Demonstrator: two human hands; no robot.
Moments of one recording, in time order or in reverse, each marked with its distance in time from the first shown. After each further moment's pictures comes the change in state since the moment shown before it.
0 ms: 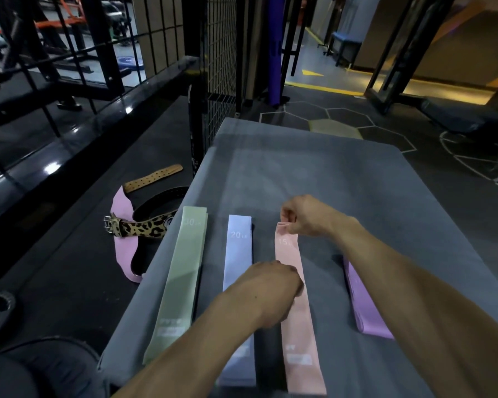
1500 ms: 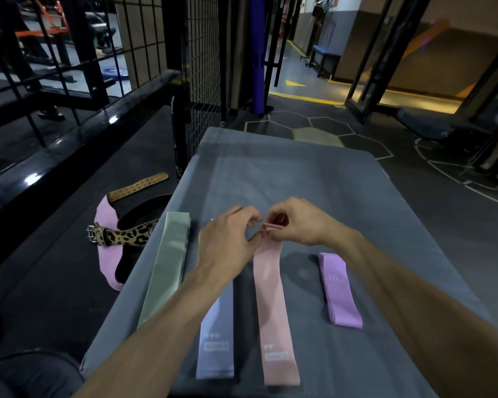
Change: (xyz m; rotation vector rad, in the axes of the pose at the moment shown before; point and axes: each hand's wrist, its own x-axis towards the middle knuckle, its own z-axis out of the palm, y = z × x) left_hand 0.018 -0.031 -0.021 -0.292 0.793 -0.278; right_hand -0.064 -0.010 -0.025 0.233 0.130 -0.112
